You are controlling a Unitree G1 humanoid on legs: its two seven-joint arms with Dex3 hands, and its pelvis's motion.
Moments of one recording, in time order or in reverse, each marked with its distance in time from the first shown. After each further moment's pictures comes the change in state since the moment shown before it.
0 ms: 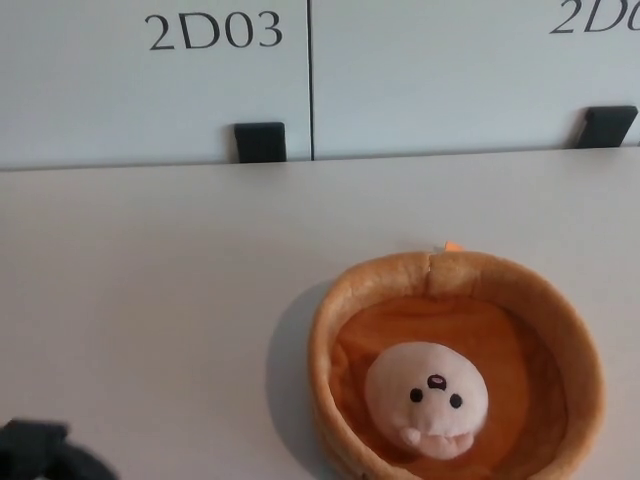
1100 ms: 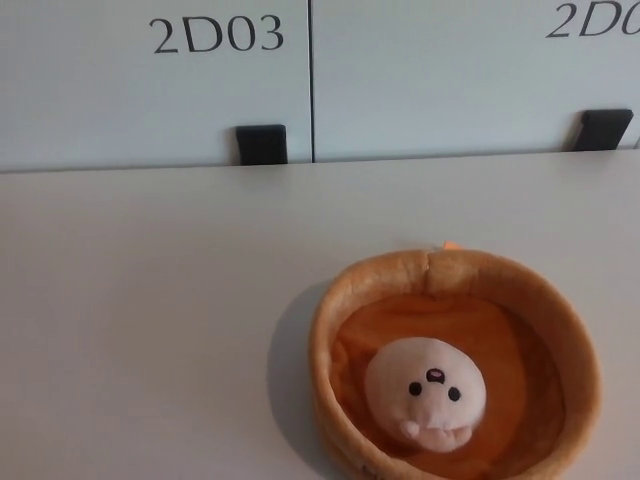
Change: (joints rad) left_arm 0.336 0.302 0.077 0.914 -0.141 -0.365 -0.124; right_arm -0.007 0.007 -0.001 0.266 0.000 -0.092 -0.010
